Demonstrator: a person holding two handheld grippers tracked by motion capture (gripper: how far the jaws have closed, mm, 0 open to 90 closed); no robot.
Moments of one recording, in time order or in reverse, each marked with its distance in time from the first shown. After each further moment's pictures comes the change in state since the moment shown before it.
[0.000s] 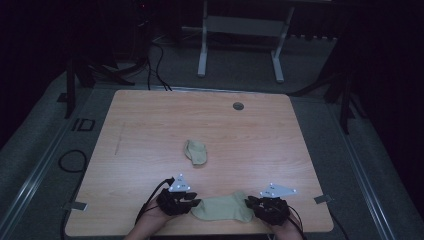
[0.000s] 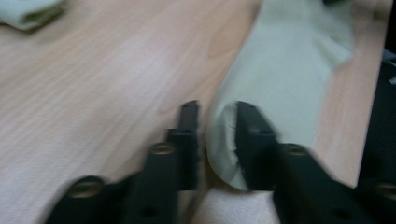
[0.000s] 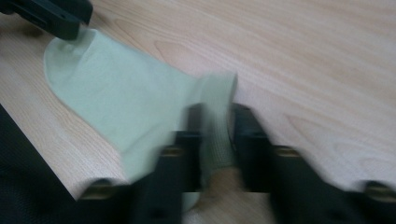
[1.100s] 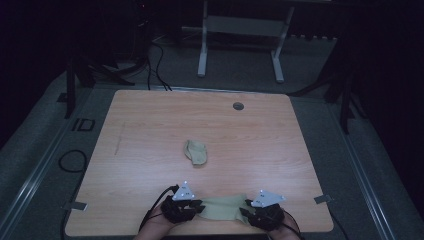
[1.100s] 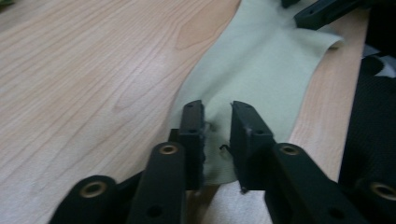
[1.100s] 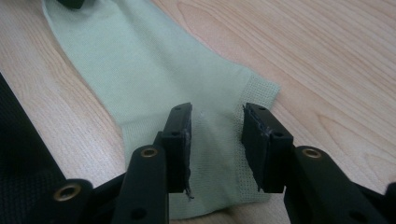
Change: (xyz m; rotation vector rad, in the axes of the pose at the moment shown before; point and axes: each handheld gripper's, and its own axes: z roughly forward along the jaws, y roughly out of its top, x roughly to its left) left arm -0.018 -0.011 0.015 0.023 -0.062 0.037; right arm 0.014 -0.009 0.013 0.058 -0.019 -0.217
